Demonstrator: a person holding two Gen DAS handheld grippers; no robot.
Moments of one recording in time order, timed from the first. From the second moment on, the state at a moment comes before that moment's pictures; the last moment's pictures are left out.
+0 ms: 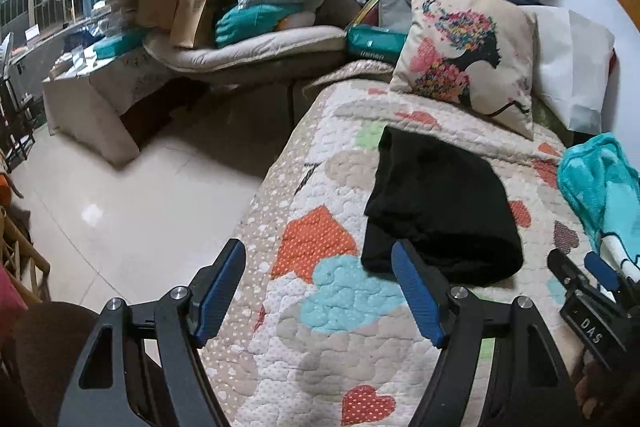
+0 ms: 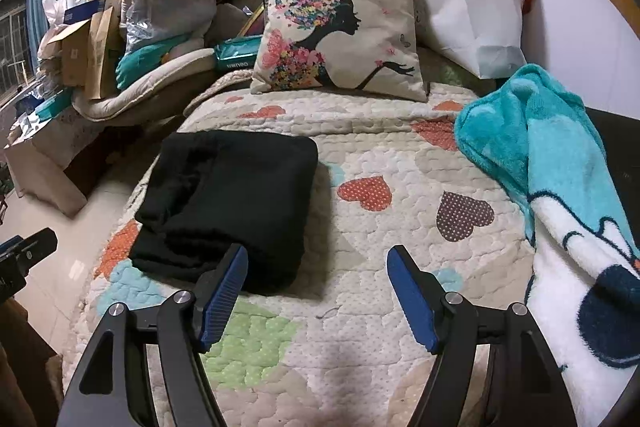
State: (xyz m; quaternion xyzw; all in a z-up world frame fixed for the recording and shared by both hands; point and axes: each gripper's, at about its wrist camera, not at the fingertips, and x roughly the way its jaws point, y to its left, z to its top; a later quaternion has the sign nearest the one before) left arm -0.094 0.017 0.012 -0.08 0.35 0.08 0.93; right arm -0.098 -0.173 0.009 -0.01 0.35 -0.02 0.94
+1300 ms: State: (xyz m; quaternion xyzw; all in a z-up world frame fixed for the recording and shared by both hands) left arm -0.162 -0.014 0.084 -0.05 0.25 0.03 0.97; right arm -0.154 -0.181 0.053 0.02 0.29 -0.03 0.96
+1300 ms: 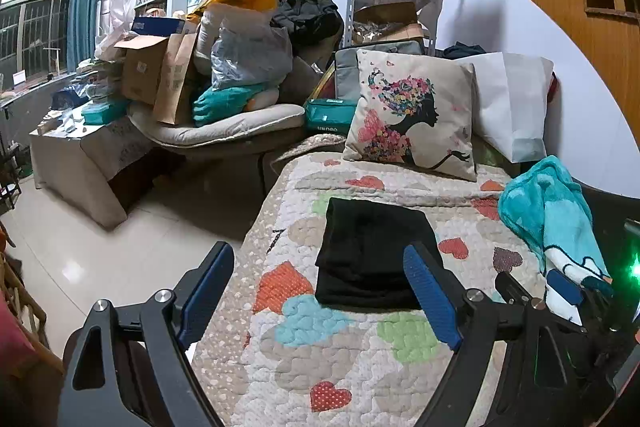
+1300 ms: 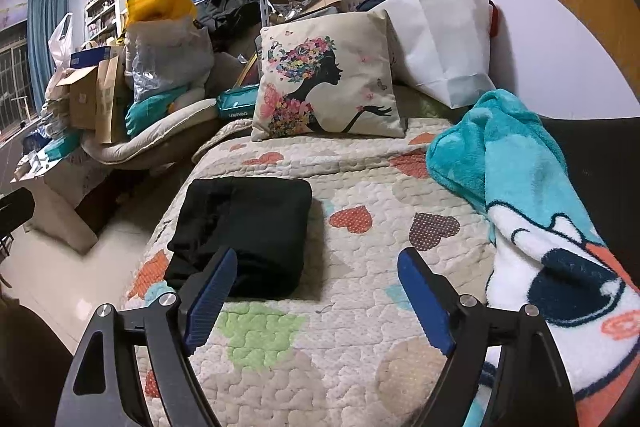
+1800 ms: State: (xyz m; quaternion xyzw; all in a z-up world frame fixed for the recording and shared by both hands) left arm -0.156 -0.011 0.075 -0.05 0.26 0.02 0.96; right arm -0.149 -0.181 0.047 0.02 0.30 -0.03 0.95
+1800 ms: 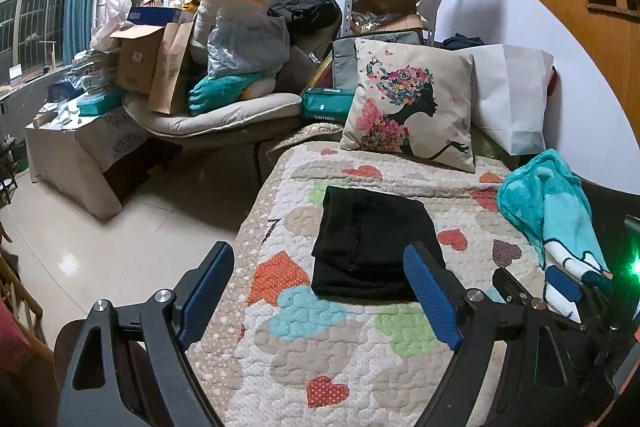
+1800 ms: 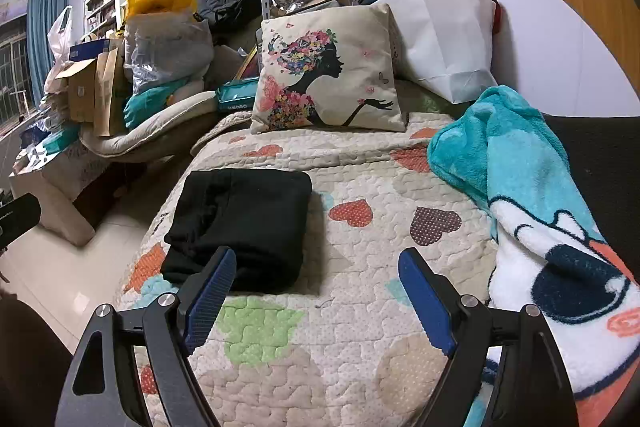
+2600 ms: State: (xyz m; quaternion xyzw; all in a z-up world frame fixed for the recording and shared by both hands) left arm -0.166 -0.020 0.088 -0.03 0.22 0.03 0.97; right arm -0.147 -0.180 0.050 0.01 0.29 -0.02 0.96
